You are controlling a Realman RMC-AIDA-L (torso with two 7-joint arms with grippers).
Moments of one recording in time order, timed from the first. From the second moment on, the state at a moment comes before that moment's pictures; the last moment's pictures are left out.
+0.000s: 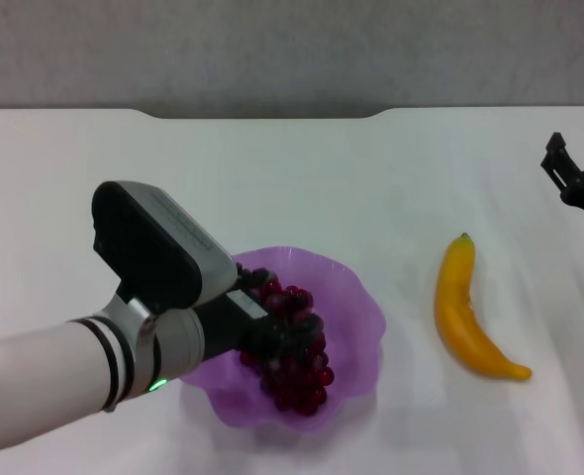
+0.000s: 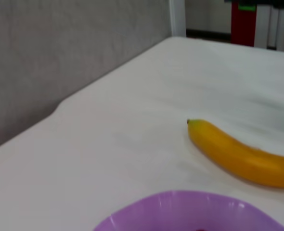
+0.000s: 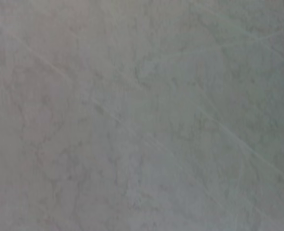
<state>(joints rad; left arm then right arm) -0.18 -2.03 2.00 1.45 -0.74 -0.50 0.63 0.46 2.02 -2.25 -0.42 1.07 -0.91 -0.02</state>
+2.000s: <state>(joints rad) -0.35 -1.98 1.90 0.97 -0.87 0.31 0.36 0.47 2.02 -2.25 -0.42 1.07 -0.92 0.00</state>
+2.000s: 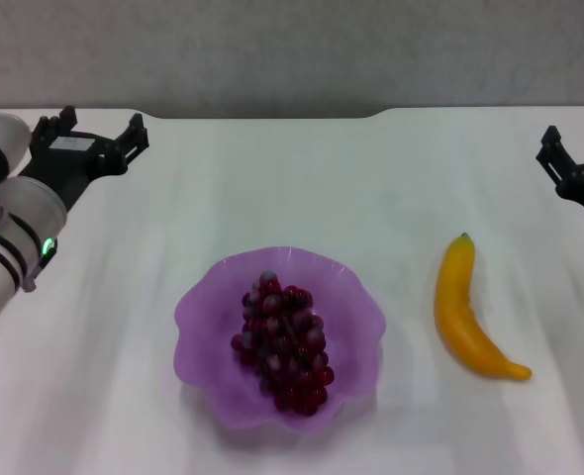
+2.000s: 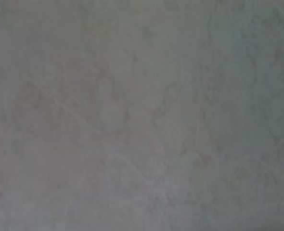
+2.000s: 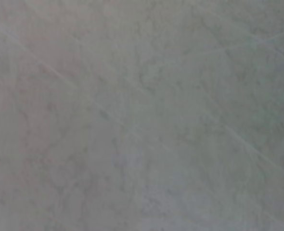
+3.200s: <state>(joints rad) -0.43 -1.95 1.81 0.83 -0.48 0.17 -0.06 0.49 2.01 -2.15 -0.59 1.06 -0.55 -0.08</state>
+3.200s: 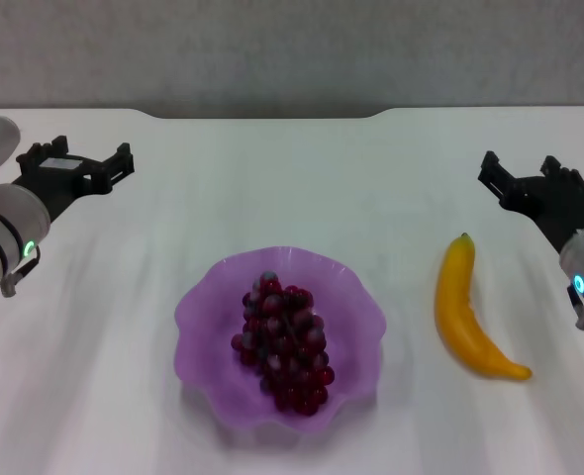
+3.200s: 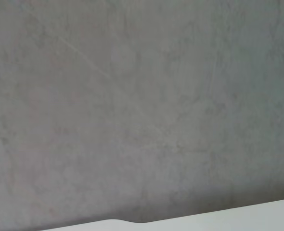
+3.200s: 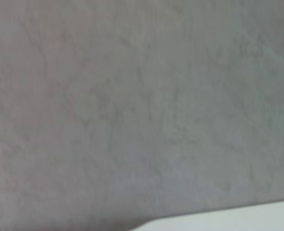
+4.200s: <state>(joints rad) -0.43 -1.98 1.82 0.84 -0.47 0.17 0.00 0.51 2.00 -1.68 -0.79 1.06 0.18 -0.54</state>
